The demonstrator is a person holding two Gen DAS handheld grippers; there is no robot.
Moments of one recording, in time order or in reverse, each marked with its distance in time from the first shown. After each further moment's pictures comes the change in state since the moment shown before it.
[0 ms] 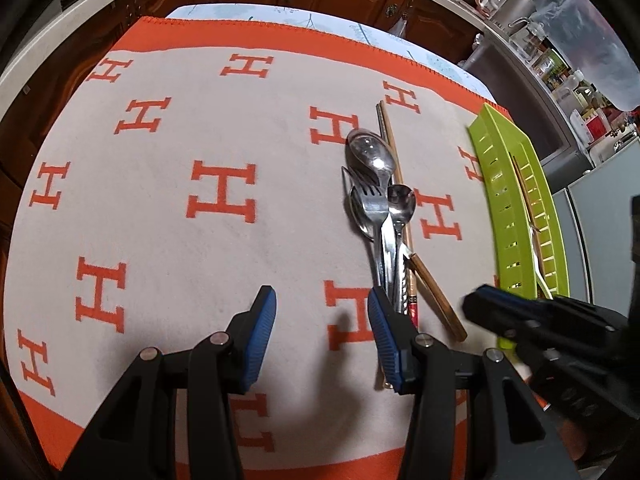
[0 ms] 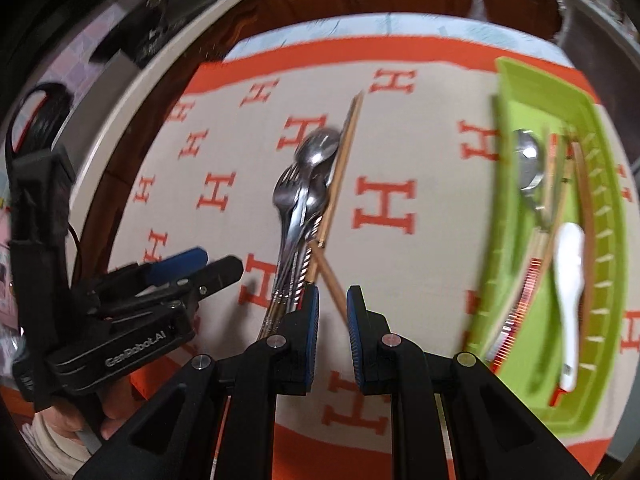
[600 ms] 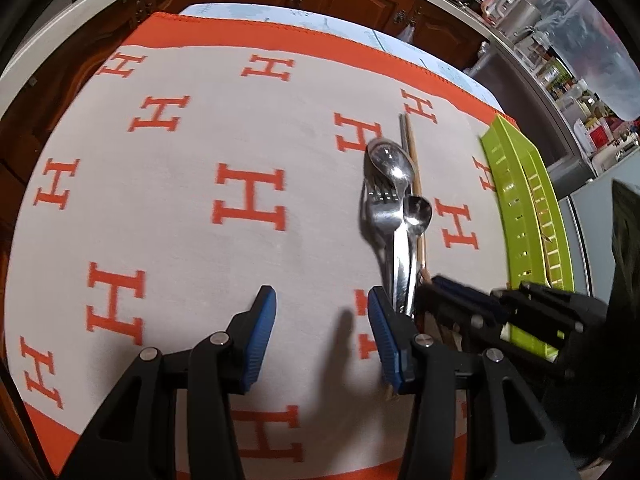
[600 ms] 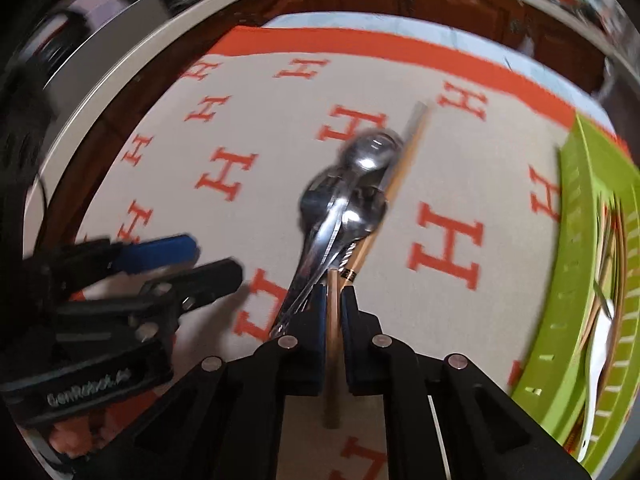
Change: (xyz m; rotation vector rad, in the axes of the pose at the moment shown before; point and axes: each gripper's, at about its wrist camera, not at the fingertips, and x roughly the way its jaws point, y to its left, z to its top) left arm -0.001 0.022 0.003 -0.021 -0.026 0.001; right arm 0.054 0.046 0.011 -0.238 -0.030 -0.079
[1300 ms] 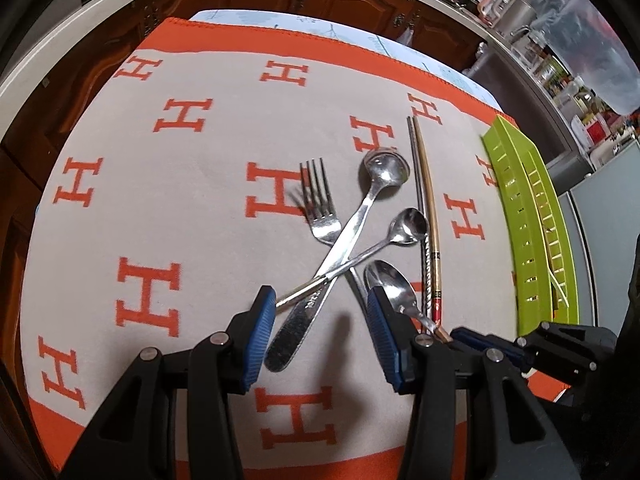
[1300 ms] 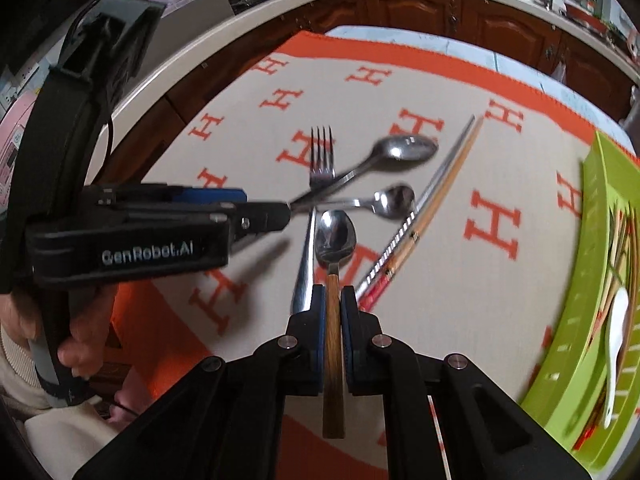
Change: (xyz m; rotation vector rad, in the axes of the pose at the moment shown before) left arm -0.010 0.011 -0.006 0.034 -0.009 0.001; right arm -0.031 0.028 -0.041 -0.049 -0.037 0.097
